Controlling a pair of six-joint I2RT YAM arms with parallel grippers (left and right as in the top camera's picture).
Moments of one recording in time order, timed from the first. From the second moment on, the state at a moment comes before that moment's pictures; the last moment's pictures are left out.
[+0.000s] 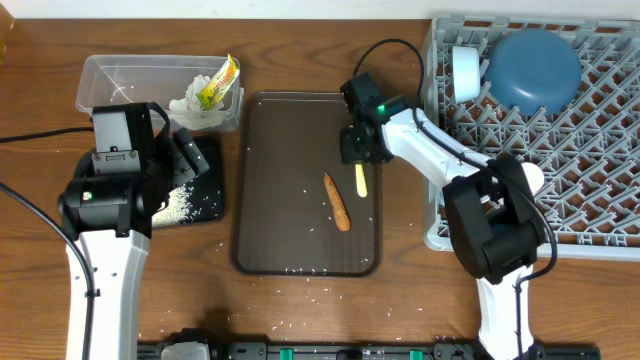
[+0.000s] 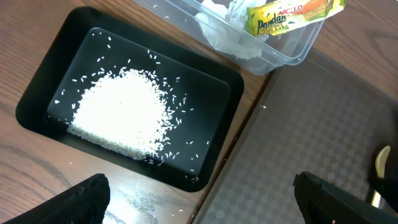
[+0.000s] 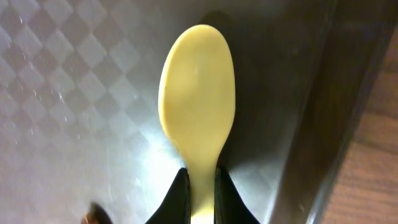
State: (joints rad) left arm 0.07 1.19 1.22 -1.02 -0.11 -0.44; right arm 0.50 2.17 1.60 -0.75 -0.08 0.42
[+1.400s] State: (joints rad) left arm 0.07 1.19 1.22 -1.02 -0.11 -0.44; right arm 0.16 1.89 1.63 -0.87 -0.05 0.10
